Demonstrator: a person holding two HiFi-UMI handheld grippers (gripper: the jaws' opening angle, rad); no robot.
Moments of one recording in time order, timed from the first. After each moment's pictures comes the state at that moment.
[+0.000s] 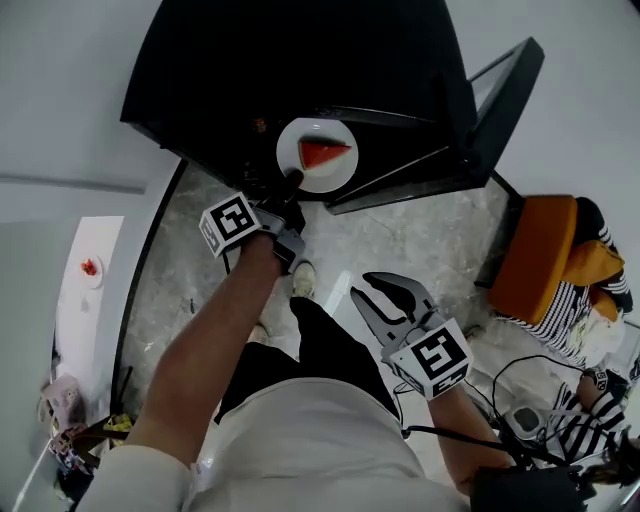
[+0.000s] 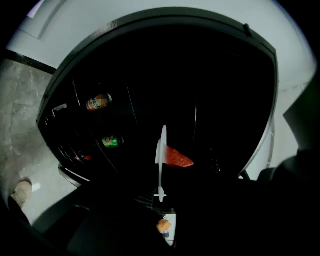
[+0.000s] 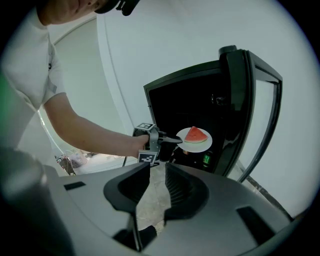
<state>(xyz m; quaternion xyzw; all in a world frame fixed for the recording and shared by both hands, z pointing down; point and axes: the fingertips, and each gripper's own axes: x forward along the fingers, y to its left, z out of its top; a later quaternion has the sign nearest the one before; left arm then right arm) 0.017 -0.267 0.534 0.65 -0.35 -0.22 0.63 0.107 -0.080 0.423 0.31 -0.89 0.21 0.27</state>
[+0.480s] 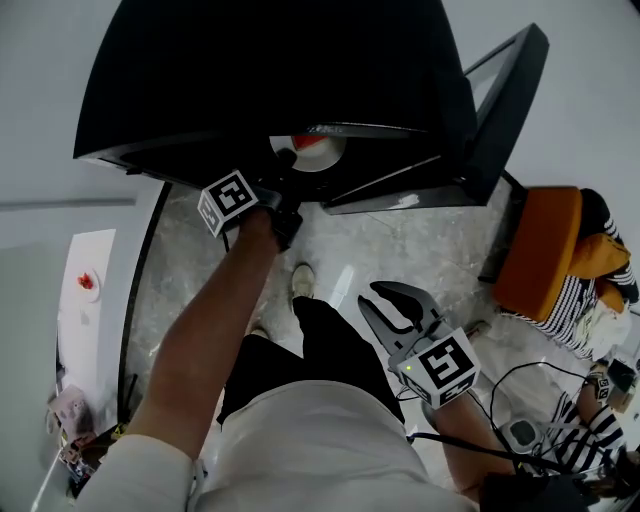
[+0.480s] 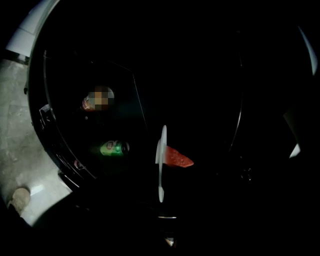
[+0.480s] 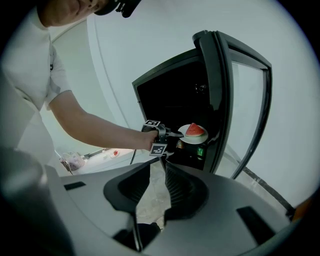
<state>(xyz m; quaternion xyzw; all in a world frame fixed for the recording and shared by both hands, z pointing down) 0.052 -0.352 0.595 0.63 -0.38 -0.21 0.64 0.160 -0.115 0.457 0.32 -0.87 0.25 0.27</state>
